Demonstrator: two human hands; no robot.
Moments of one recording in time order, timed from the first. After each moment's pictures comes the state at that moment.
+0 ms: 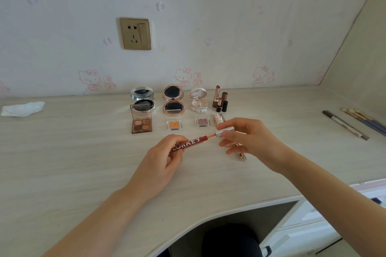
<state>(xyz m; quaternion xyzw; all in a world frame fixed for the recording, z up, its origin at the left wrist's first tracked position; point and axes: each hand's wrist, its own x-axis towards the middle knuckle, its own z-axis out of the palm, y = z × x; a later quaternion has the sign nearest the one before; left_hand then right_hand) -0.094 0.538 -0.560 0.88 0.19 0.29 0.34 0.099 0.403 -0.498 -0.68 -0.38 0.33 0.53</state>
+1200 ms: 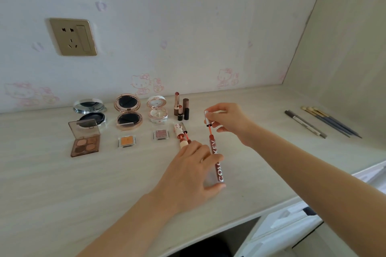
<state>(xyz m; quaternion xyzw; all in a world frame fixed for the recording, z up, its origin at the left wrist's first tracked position) 0.039 0.480 -0.568 0.96 0.01 0.26 0.06 0.213 0.427 -0.501 -0.77 -0.31 0.23 0.50</state>
